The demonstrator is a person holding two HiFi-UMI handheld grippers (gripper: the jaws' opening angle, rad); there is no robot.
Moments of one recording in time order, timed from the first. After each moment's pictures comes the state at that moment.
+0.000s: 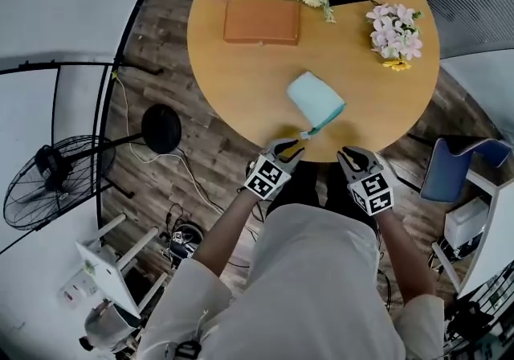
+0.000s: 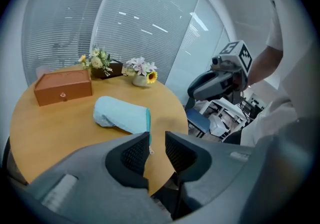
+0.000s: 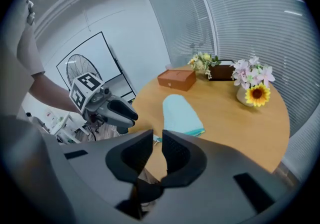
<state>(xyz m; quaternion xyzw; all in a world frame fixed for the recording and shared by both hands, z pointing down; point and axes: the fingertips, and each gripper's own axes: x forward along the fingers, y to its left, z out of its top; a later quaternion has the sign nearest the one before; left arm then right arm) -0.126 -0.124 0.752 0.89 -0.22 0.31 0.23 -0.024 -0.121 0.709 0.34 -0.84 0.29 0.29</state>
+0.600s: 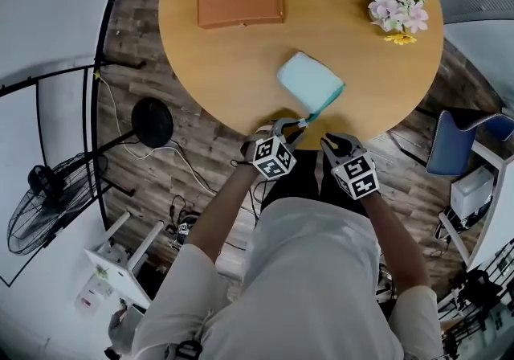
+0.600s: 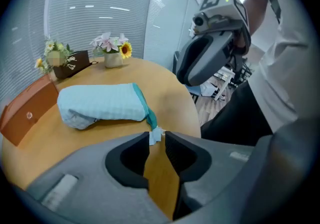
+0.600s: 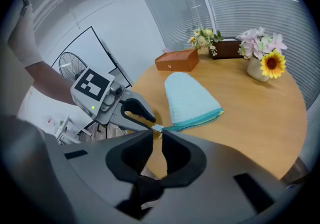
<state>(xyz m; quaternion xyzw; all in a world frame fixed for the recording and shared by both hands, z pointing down) -0.113 -0.125 0.851 0.89 -0.08 0.45 0.09 -0.064 -0.116 0.791 0.34 -0.82 0.35 0.31</state>
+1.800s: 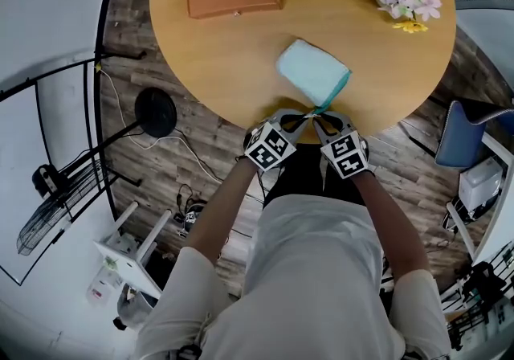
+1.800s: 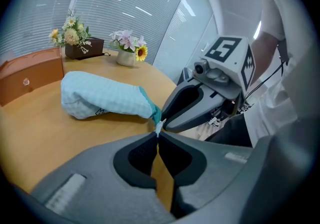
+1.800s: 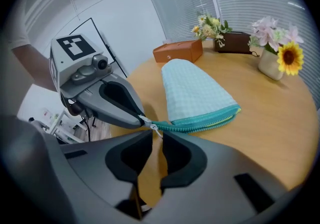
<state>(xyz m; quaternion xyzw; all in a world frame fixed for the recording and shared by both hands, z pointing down) -0.103 -0.140 0.843 0.89 -0.10 0.38 0.23 -0.086 -0.143 0.851 0.33 -0.82 0.34 0.34</state>
